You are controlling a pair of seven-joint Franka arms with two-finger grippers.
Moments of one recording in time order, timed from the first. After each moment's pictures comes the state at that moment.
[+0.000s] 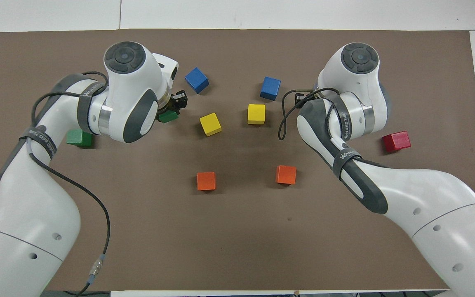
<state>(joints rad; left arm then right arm) -0.33 0.50 -0.07 -1.54 0.05 1.99 -0.70 0.21 0.59 0.03 -1.56 -0.02 2.15 0.36</state>
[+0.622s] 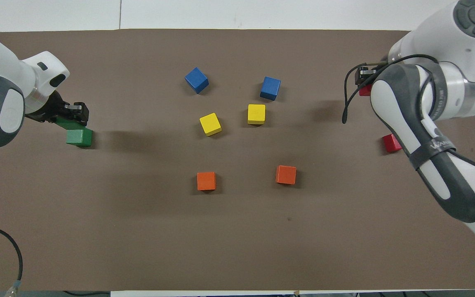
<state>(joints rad) -0.01 0.26 -0.05 -1.70 0.05 1.86 0.00 0.02 0.43 0.03 -1.51 -0.02 2.00 0.08</state>
